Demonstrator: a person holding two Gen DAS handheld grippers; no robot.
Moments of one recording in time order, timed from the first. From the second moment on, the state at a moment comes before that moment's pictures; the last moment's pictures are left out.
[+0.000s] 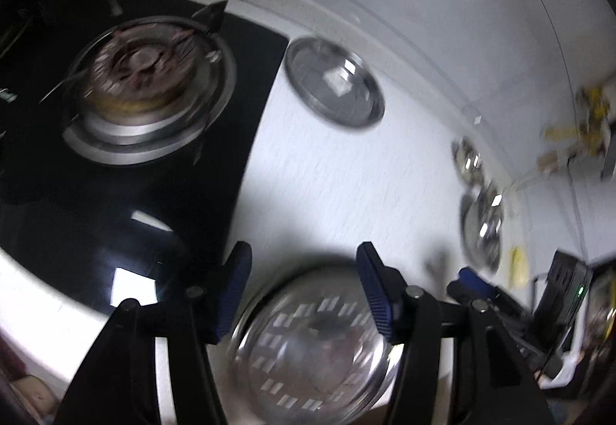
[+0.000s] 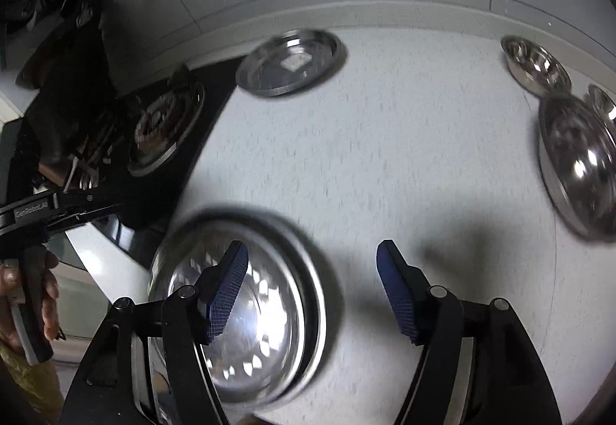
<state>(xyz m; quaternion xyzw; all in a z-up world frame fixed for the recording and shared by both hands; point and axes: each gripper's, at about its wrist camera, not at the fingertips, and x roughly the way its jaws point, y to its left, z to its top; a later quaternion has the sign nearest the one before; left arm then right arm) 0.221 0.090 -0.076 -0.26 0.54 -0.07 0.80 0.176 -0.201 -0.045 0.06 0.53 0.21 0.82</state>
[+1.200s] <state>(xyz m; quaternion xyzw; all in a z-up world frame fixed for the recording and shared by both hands) 0.419 0.089 -0.182 -0.36 0.51 -0.07 0.78 0.405 -0.145 -0.120 0.13 0.52 0.22 0.81</state>
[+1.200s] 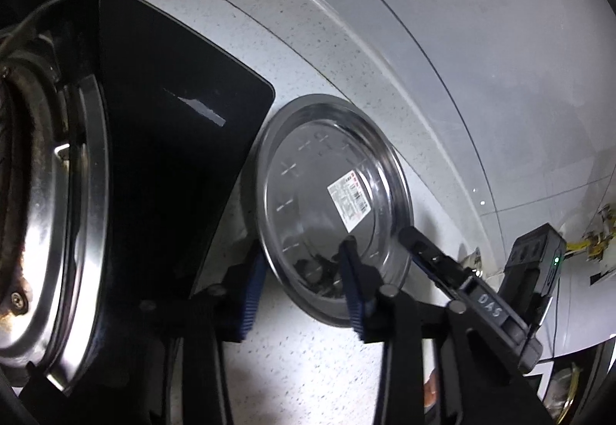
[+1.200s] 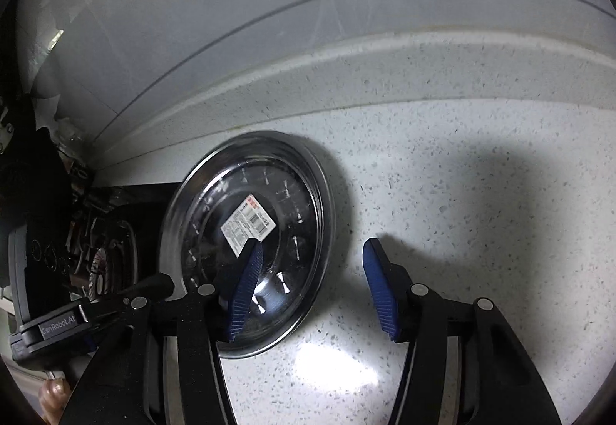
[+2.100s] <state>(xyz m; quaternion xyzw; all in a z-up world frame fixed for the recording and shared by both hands) 0.248 0.067 -0.053 -0.35 0.46 -0.15 0.80 0.206 -0.219 0.038 0.16 0.44 0.21 0.86</state>
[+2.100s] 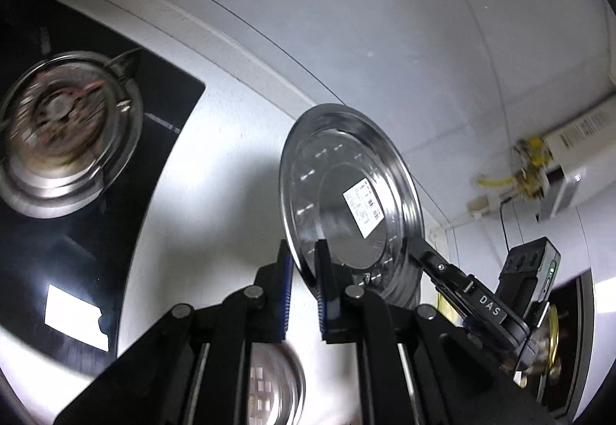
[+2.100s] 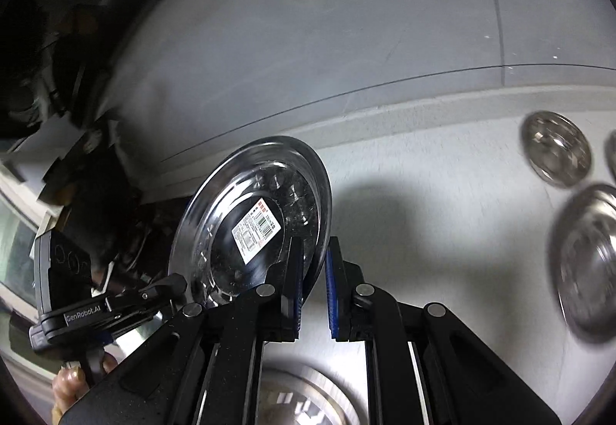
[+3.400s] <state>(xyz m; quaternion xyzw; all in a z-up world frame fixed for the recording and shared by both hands) 0.093 0.084 -0.159 -0.28 0.59 -0.15 0.74 0.060 -0.201 -0.083 0.17 0.57 0.11 0.80</state>
